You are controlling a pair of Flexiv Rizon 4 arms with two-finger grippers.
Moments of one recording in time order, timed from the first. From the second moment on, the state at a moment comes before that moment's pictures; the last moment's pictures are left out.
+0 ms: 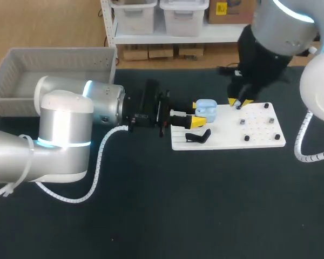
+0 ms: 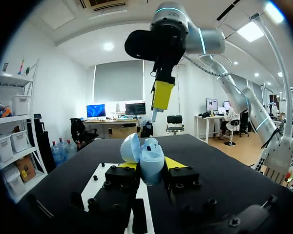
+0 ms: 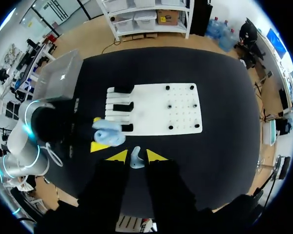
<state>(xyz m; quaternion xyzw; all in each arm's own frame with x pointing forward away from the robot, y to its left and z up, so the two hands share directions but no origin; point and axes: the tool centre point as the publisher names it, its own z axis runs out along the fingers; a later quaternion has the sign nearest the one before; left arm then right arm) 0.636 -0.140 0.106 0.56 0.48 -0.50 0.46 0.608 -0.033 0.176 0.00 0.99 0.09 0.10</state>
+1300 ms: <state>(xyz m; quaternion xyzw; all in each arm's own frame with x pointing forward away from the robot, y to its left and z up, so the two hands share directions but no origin) 0.636 -0.140 0.106 0.56 0.48 -0.50 0.46 0.622 0.032 0.163 -0.13 0.99 0.06 0.02</state>
